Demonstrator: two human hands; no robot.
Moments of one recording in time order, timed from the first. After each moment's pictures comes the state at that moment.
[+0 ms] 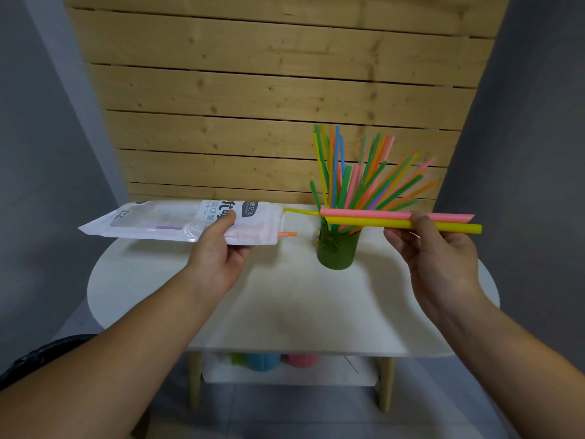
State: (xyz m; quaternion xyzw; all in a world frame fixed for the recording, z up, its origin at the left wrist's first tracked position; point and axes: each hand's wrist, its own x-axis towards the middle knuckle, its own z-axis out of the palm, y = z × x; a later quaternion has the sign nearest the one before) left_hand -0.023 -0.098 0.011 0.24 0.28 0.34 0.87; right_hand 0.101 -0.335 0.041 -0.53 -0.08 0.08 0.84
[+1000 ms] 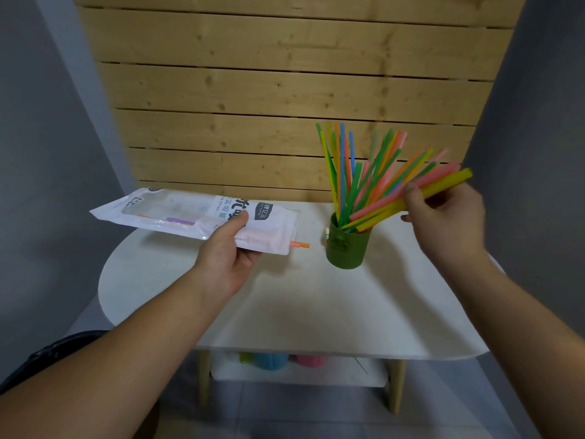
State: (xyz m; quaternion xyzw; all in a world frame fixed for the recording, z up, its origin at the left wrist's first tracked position) left_hand -0.028 -0.100 0.008 0.30 0.27 0.32 0.86; right_hand 0.138 -0.316 0.057 -0.78 -0.24 -0.13 0.57
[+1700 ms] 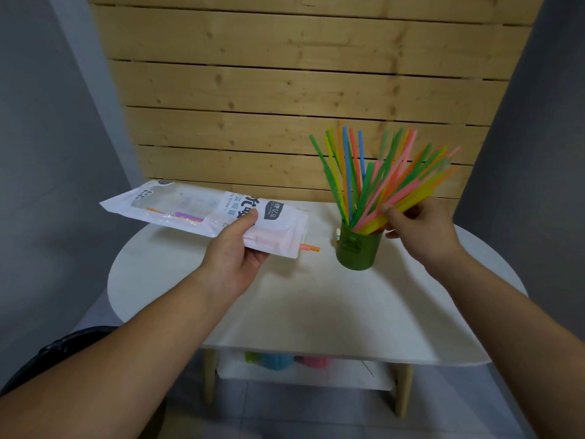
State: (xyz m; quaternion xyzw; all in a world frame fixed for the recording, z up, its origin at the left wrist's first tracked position) left_hand -0.032 -0.104 0.013 0.32 0.25 0.32 0.86; right_hand 0.153 -0.292 0.032 -0.78 -0.30 0.01 0.55
